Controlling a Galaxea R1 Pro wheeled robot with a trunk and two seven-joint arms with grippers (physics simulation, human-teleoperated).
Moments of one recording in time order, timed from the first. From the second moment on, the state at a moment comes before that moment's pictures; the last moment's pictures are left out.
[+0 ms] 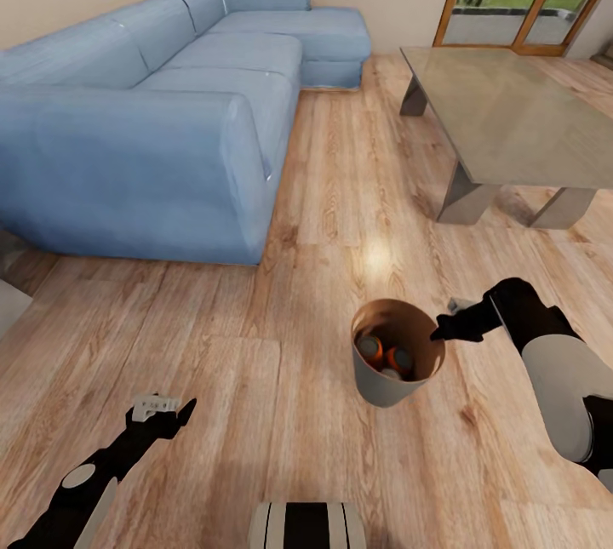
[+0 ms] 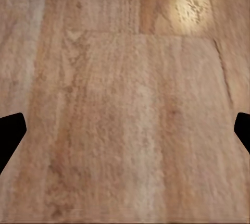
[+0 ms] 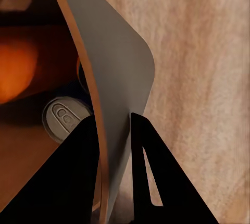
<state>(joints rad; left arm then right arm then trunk) -0.24 0.19 0.08 -1.11 0.14 0.06 -0.29 -1.13 -0.26 -0.20 -0.49 0.58 1.04 0.93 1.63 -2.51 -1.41</state>
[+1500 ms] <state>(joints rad) -0.24 0.19 0.08 -1.09 0.15 0.06 -0.29 -1.12 -0.30 -0.21 -0.51 0.54 1.05 0.98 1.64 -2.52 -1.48</state>
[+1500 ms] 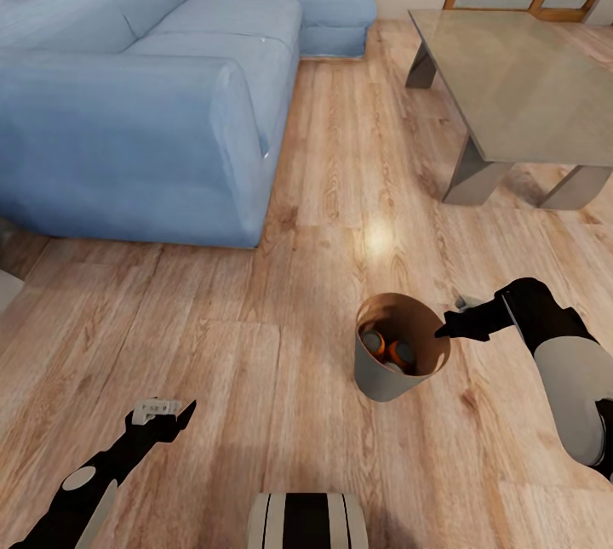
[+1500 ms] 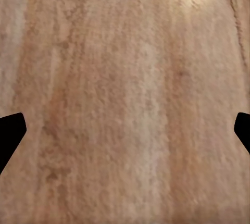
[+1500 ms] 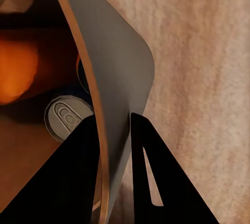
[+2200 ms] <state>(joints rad) -0.24 0.19 0.08 -1.09 0.14 0.06 -0.29 -1.08 -0.26 -0.27 -0.60 0.56 1.05 0.98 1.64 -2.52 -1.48</state>
